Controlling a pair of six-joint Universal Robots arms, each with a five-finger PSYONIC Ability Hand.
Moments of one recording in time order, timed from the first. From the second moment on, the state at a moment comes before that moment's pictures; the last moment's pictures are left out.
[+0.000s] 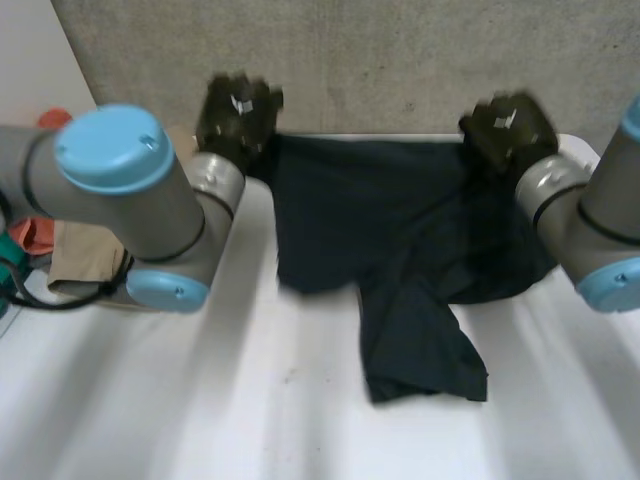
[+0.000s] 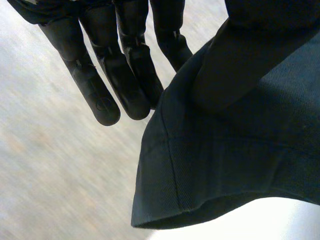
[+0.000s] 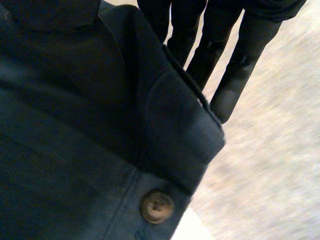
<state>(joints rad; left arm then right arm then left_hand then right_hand) 4.15 -2.16 -1.09 3.47 -1.64 3.59 1.89 -1.12 1.24 -0.17 1.43 2.59 1.14 1.19 1.19 1.20 0.98 1.07 1.15 1.17 1.20 0.96</state>
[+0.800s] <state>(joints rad) 4.23 -2.13 -1.01 3.47 -1.63 3.62 2.07 -1.20 1.18 0.10 1.53 2.63 1.14 1.20 1.19 1.20 0.99 1.07 1.17 1.19 1.20 0.96</state>
